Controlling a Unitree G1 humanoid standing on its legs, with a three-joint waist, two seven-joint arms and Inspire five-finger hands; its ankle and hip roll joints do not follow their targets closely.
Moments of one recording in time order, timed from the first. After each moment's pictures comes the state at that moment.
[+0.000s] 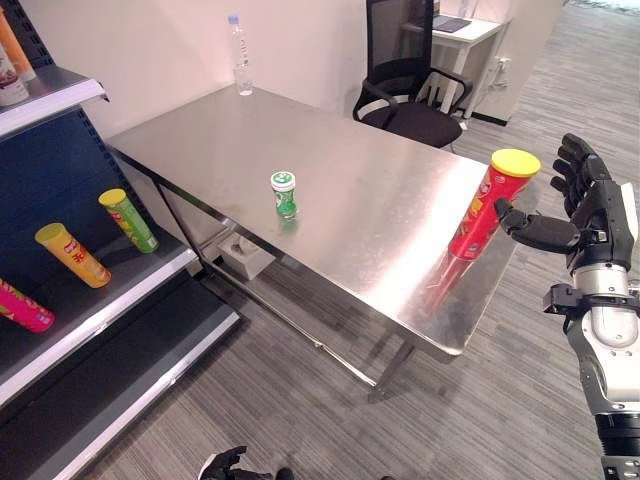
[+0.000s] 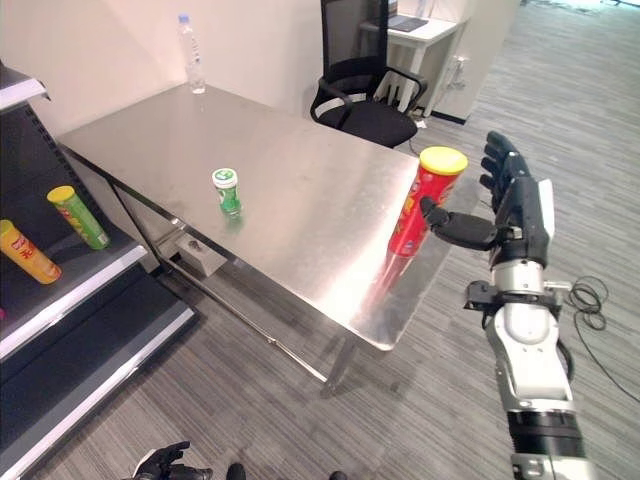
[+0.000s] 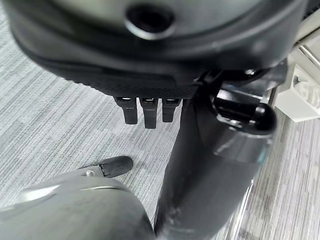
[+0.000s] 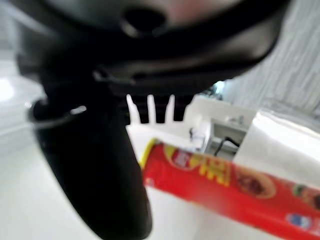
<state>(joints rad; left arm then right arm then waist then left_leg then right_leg) 0.06 0.20 -0.08 1.13 -0.02 -0.06 0.03 -0.20 -0.72 -0.16 0.08 0.33 -0.15 -0.16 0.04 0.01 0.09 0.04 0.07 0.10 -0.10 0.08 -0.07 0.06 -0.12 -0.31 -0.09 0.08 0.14</state>
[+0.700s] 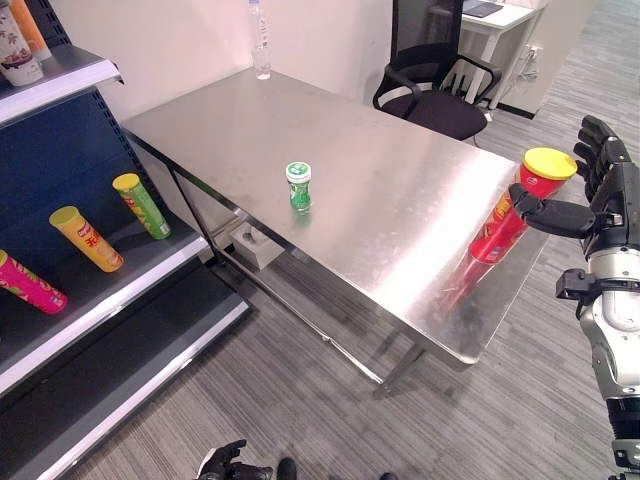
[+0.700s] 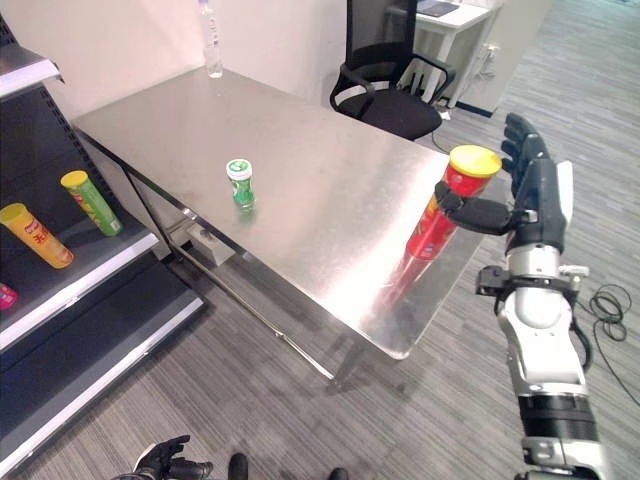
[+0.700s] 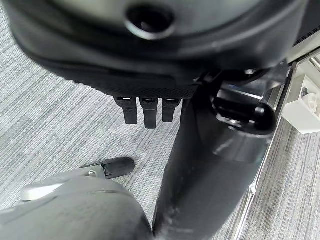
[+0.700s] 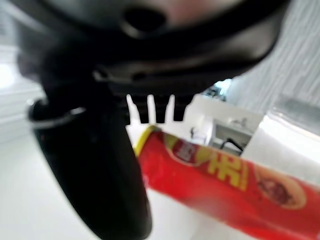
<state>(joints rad) 0.05 0.20 -0.08 1.11 -0.04 -0.06 0.03 -0.29 -0.77 -0.15 0.17 0.33 -0.15 -0.20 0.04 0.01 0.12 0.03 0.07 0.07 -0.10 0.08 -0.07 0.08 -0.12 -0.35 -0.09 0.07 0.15</state>
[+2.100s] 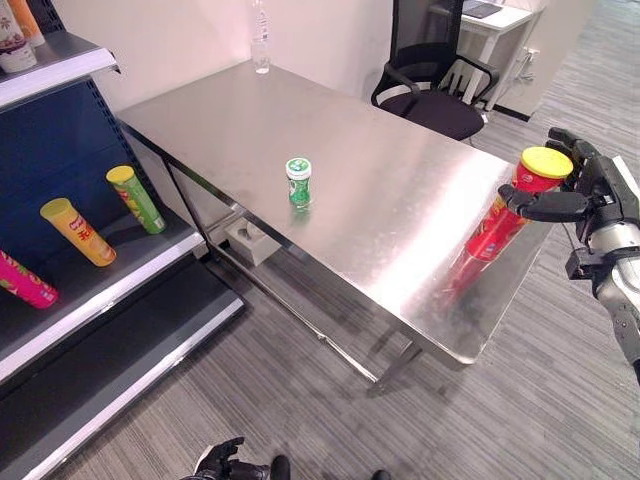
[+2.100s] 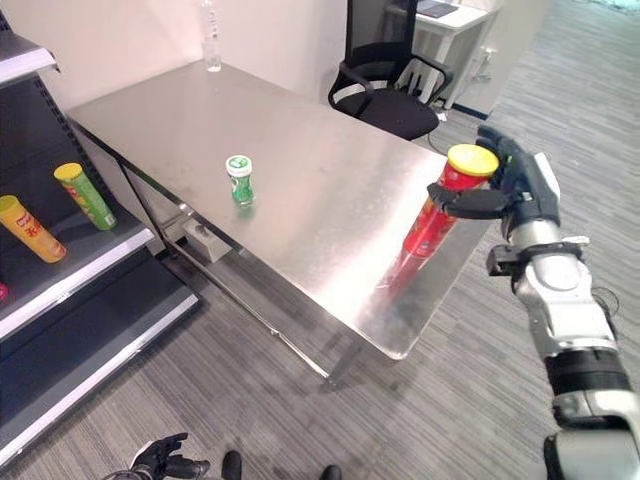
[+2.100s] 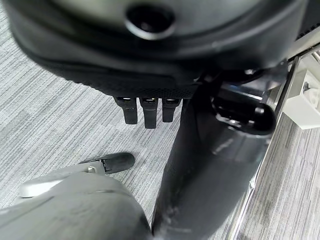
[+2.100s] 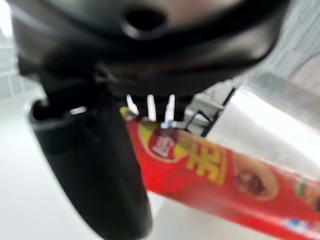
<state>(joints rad) 0.04 0.23 -0.13 1.12 -0.08 -0.06 0.01 -0.49 -0.97 0.08 0.43 0.62 -0.08 -0.01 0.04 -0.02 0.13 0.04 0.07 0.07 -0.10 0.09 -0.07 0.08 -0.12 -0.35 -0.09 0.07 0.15</state>
